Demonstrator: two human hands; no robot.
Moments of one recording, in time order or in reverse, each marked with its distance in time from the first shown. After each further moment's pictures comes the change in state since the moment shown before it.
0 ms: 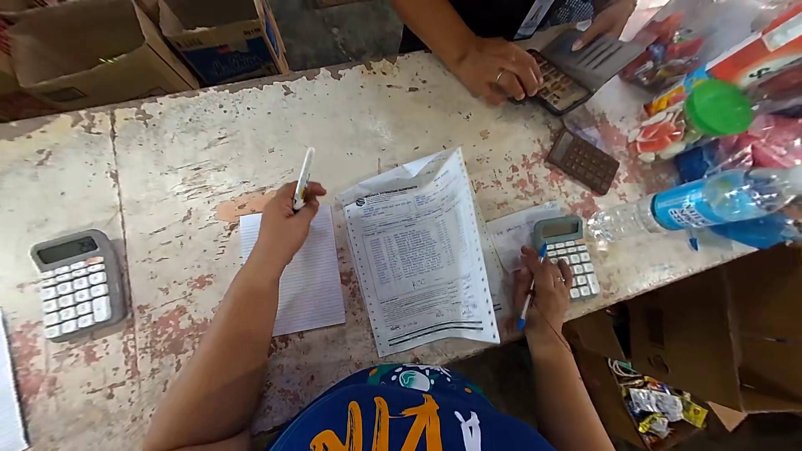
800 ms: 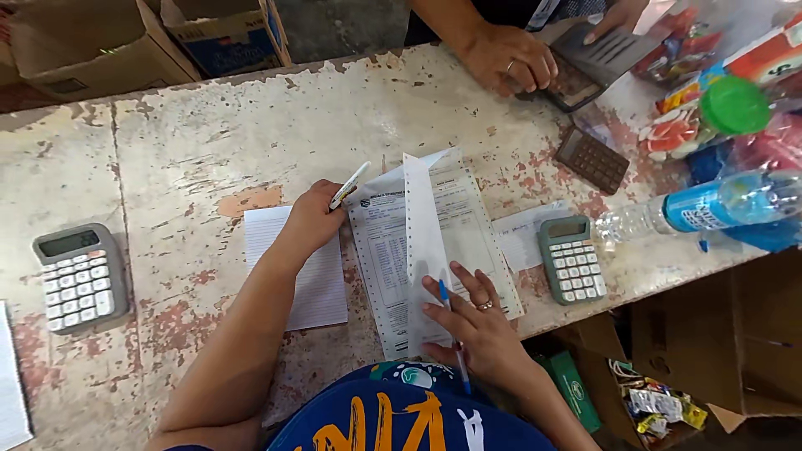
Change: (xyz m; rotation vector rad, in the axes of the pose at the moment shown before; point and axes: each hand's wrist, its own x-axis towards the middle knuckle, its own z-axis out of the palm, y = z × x) left_hand 0.014 0.018 0.020 0.246 -0.171 0.060; right_hand 0.008 -0.118 -0.024 0.365 -0.414 -0.451
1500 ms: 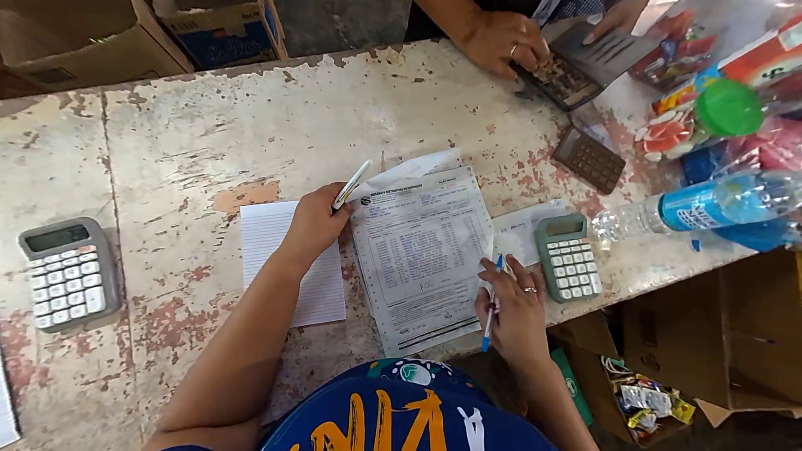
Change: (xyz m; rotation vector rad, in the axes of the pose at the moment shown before) left_hand -0.005 0.000 0.014 -0.015 0.060 -0.001; right_hand -0.017 0.024 -0.010 -0.269 0.092 0.490
